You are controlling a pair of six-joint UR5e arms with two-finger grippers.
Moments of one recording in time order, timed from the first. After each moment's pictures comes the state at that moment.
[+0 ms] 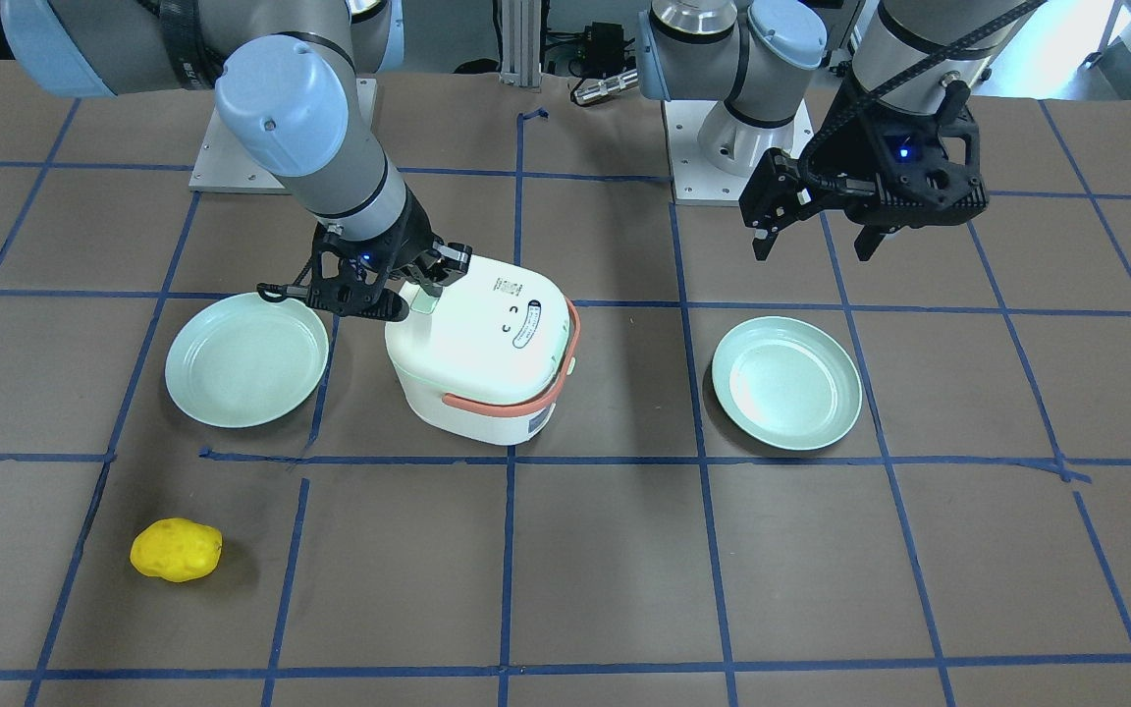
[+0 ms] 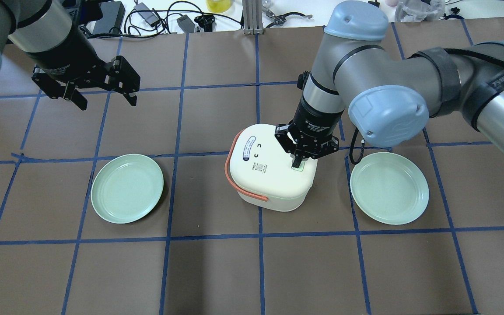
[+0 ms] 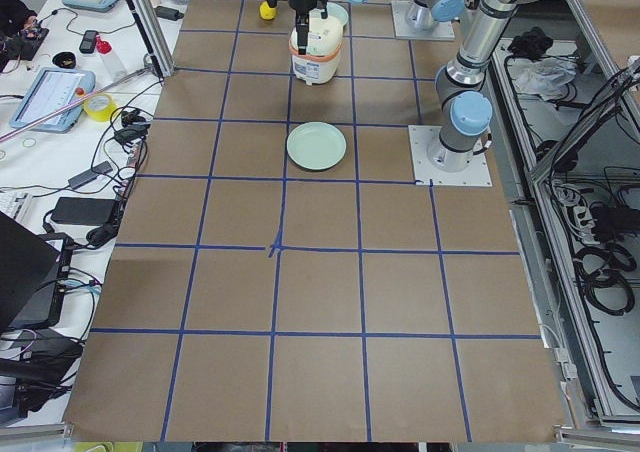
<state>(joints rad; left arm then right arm) -1.53 -1.54 -1.57 -1.56 1.56 0.00 1.77 -1.45 1.75 -1.70 -1.33 0.39</state>
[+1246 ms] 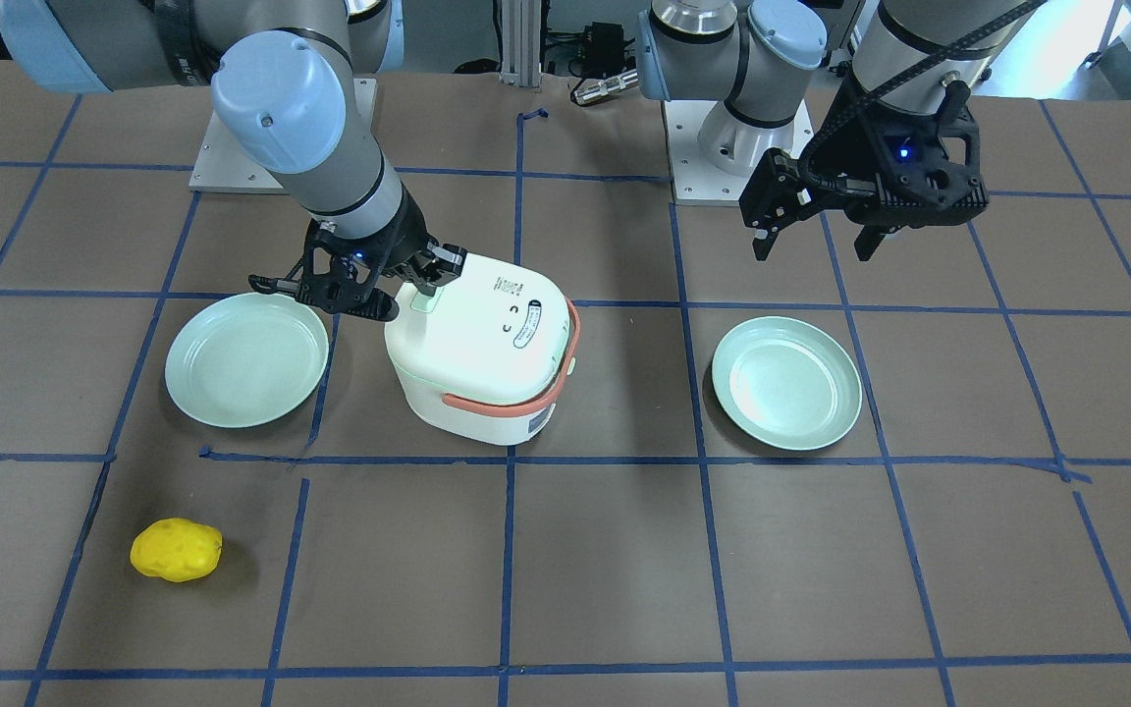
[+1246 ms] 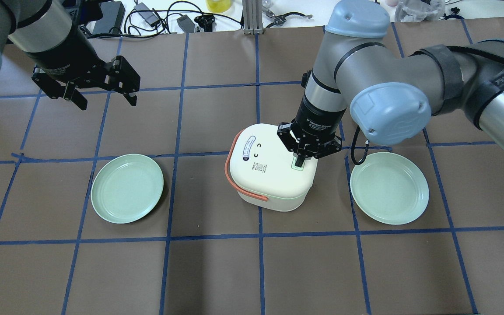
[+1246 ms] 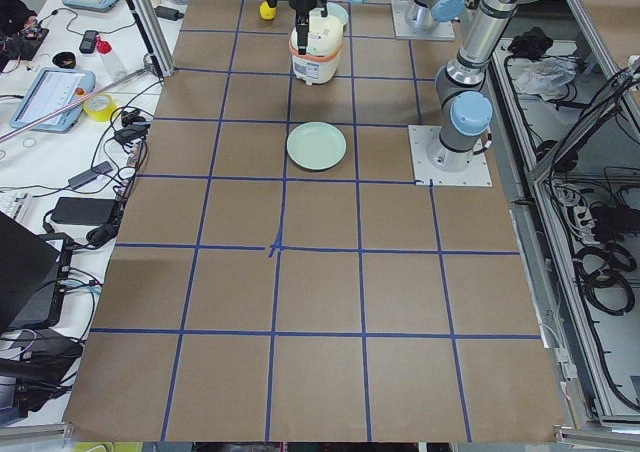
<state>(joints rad) -1.53 -1.54 -1.57 -1.56 1.56 0.00 1.76 -1.46 1.74 -1.69 -1.35 0.45</state>
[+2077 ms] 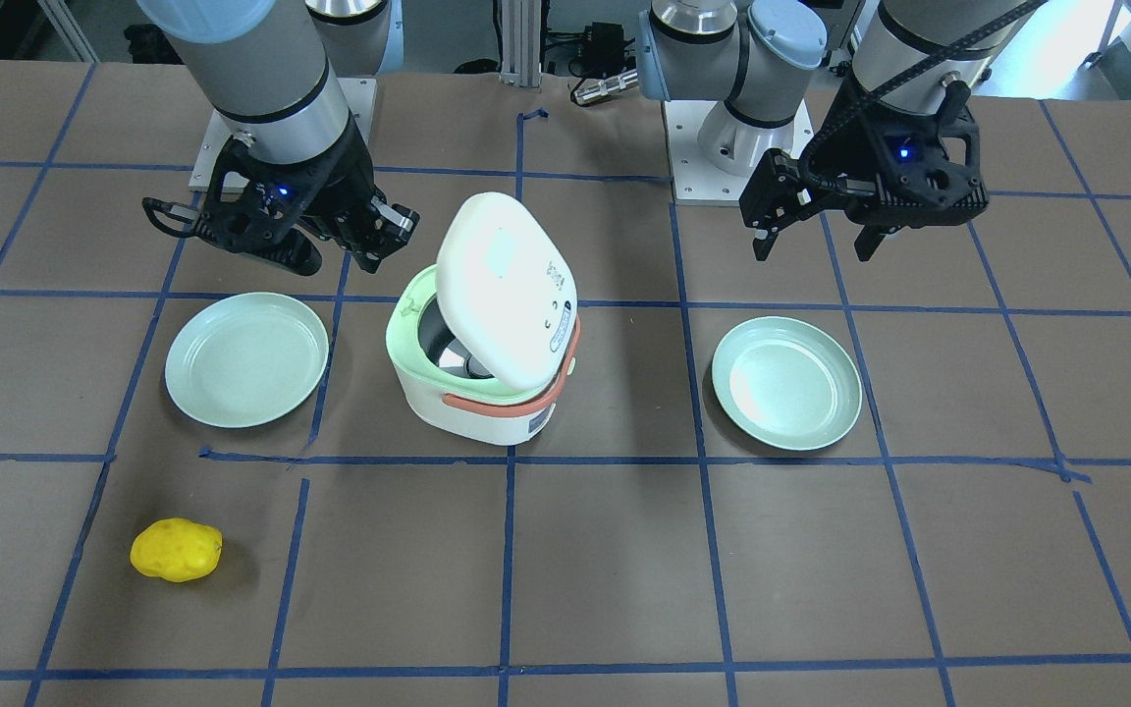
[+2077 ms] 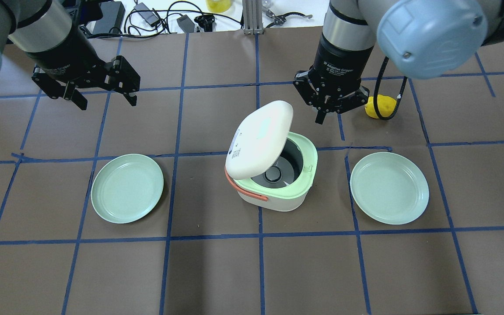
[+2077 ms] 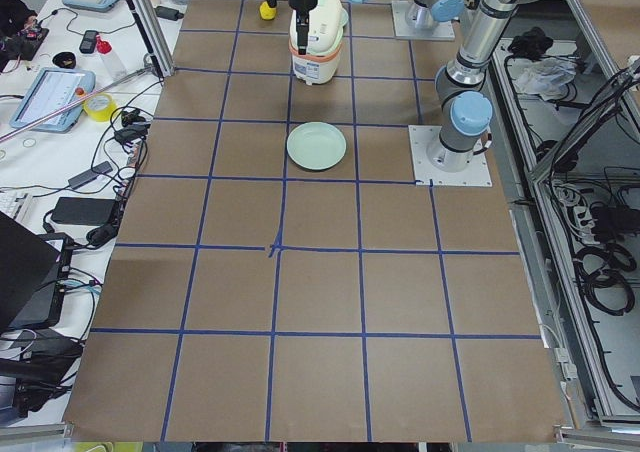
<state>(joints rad) -1.53 -1.54 -1.57 -1.56 1.56 0.00 1.73 -1.46 1.48 -1.49 -1.48 0.50</state>
